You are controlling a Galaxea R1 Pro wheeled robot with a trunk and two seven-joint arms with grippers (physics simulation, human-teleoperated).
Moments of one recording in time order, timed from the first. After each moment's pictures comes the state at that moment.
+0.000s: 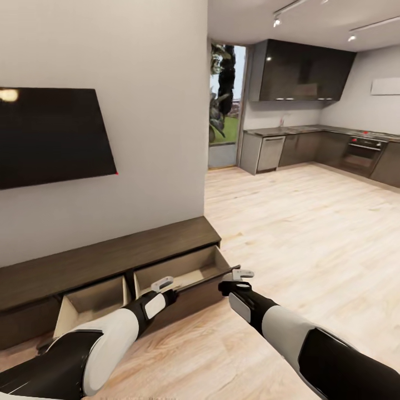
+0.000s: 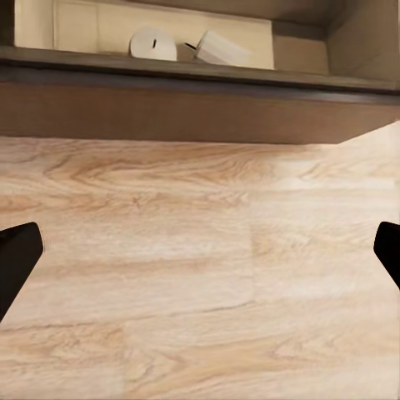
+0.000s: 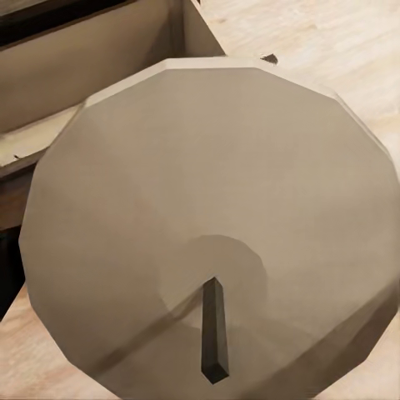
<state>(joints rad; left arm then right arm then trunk) -0.95 -0.17 0.04 -0.02 0.43 0.11 0.23 -0.94 0.14 0.96 -0.20 -1.01 0.11 -0.34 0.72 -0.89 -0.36</state>
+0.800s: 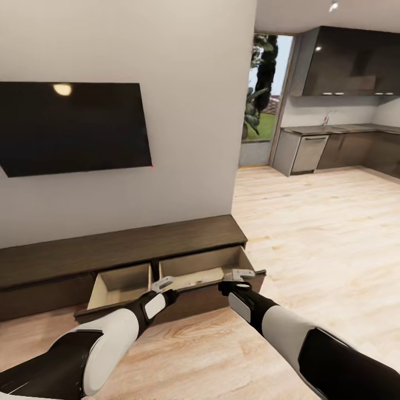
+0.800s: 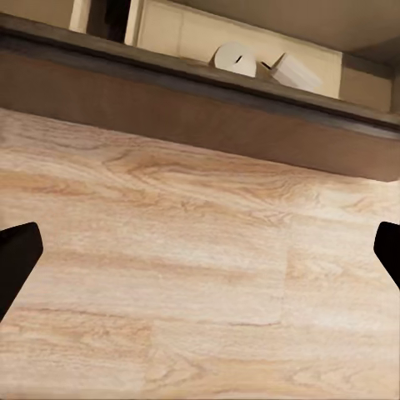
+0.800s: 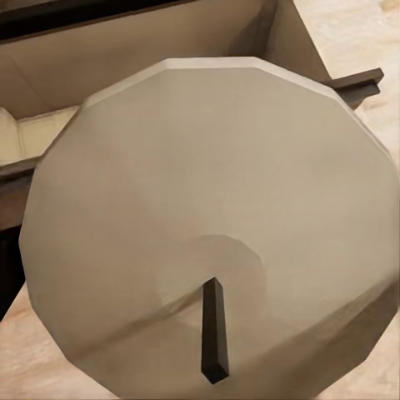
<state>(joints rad) -0.95 -0.17 0.04 -0.02 0.43 0.11 0.23 -0.94 0.14 0.96 -0.20 -1.01 0.11 -0.34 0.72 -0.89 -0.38</state>
